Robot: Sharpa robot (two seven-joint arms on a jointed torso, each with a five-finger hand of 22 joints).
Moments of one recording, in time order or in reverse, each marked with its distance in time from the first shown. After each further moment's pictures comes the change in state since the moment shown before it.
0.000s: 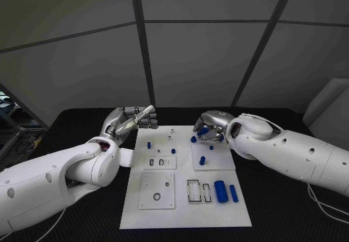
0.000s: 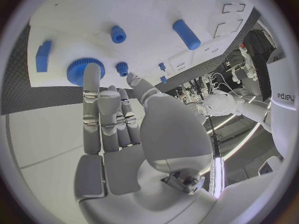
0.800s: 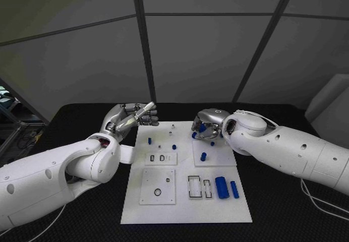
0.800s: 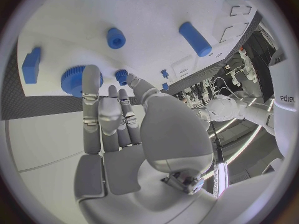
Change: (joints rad) left arm 0.000 -0.006 0.000 0.007 -0.001 0.011 -0.007; left_hand 0.000 0.000 0.000 0.000 0.000 -0.003 0.005 -0.004 0.000 -0.004 0.004 -0.009 0.000 0.000 0.000 -0.009 0.003 0.000 0.004 0.004 0.000 -0.002; right arm 0.000 0.048 0.000 -0.047 -0.025 0.046 -0.012; right_hand 0.004 -0.004 0.028 0.017 0.000 -0.003 -0.003 0.000 0.000 0.011 -0.003 0.000 0.001 0.003 0.004 0.133 0.146 0.000 -0.007 0.000 0.092 0.076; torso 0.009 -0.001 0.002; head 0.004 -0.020
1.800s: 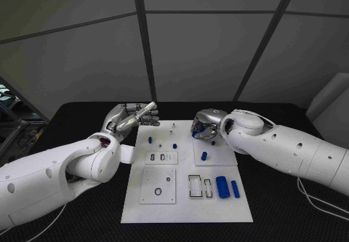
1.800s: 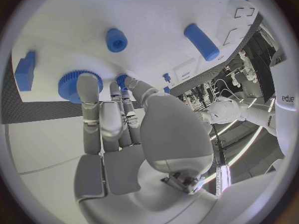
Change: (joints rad) left arm 0.000 -0.002 0.000 0.003 -0.001 0.011 -0.008; left_hand -0.004 -0.004 -0.003 0.003 0.000 0.000 0.000 -0.008 0.000 -0.004 0.004 -0.006 0.000 0.000 0.000 -0.006 0.004 0.000 0.000 0.000 -0.006 -0.002; right arm 0.002 0.028 0.000 -0.031 -0.011 0.030 -0.003; right_hand 0.035 0.021 0.112 0.005 -0.020 0.080 -0.006 0.022 0.015 0.116 -0.023 0.012 0.009 0.000 -0.007 0.108 0.116 0.000 0.033 -0.007 0.187 0.228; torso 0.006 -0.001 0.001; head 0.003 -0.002
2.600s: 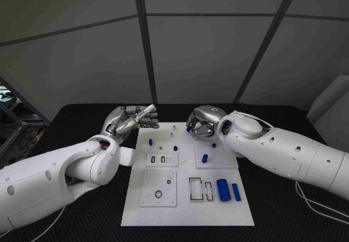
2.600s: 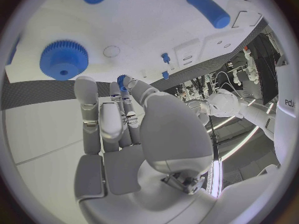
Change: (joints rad) left arm 0.000 -0.004 0.000 -0.007 0.005 0.005 -0.002; left_hand 0.000 0.000 0.000 0.000 0.000 -0.004 0.004 -0.004 0.000 0.000 0.000 -0.005 0.000 -0.004 0.004 -0.004 0.002 0.000 0.000 0.000 0.000 -0.002; right arm 0.004 0.021 -0.001 0.028 -0.003 -0.171 -0.031; right_hand 0.002 -0.006 0.016 0.004 0.005 0.004 0.004 -0.003 0.001 0.004 0.003 -0.004 0.002 0.000 0.000 0.016 0.013 -0.016 0.000 0.000 0.034 0.034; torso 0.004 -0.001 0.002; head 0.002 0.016
